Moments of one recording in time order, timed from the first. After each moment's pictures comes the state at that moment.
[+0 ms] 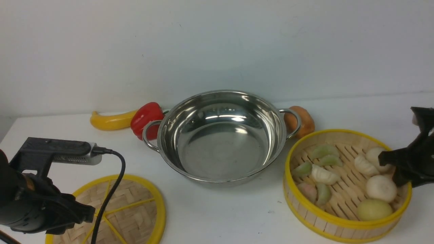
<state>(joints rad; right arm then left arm) -0.03 1.85 -1.07 0.09 0.79 0.06 -0.07 1.24 -0.74 0.11 0.75 -0.11</state>
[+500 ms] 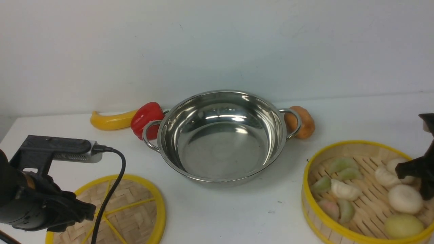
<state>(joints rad) -0.03 1.76 -1.07 -0.06 1.01 0.08 -0.07 1.24 -0.74 0.11 0.74 -0.10</state>
